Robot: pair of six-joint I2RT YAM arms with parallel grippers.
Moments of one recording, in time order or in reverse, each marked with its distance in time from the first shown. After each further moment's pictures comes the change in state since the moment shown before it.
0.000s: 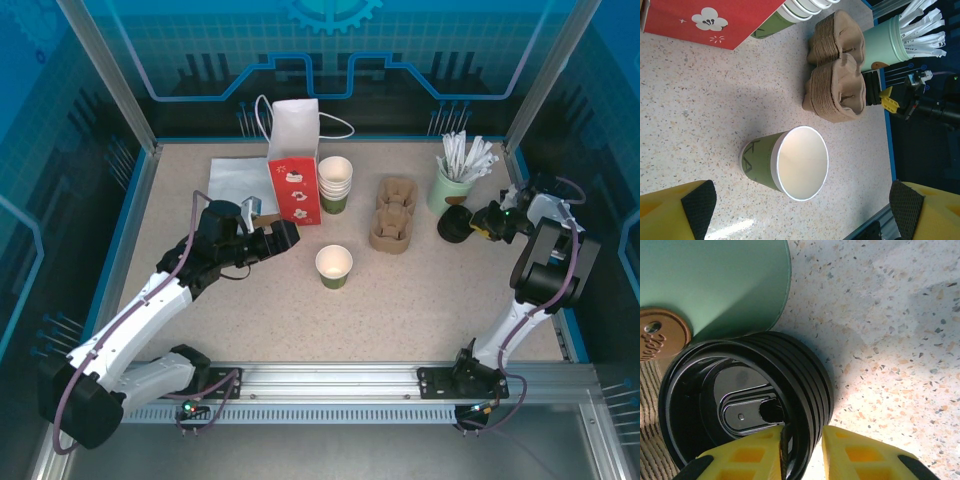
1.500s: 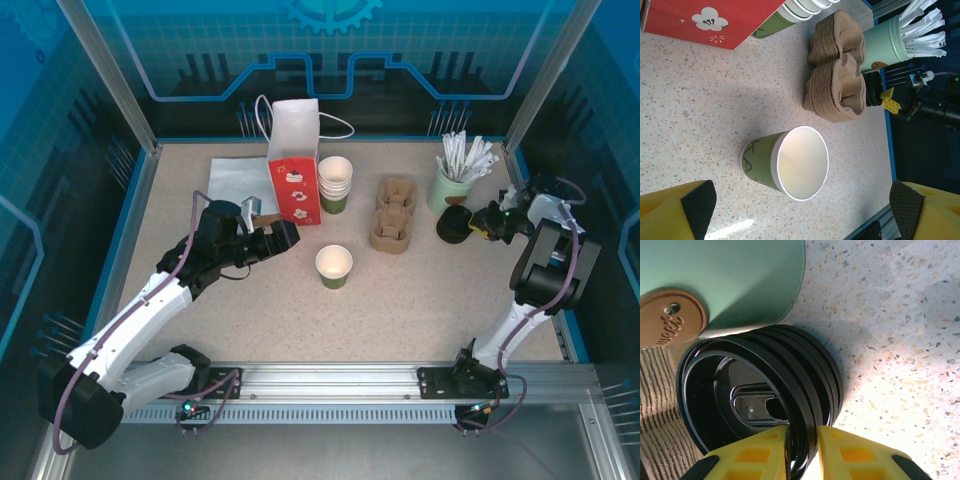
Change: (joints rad) left arm 0.000 0.000 0.000 -0.001 0.000 0.000; right arm -0.001 -0.012 -0.006 -0.021 -0.031 -0.015
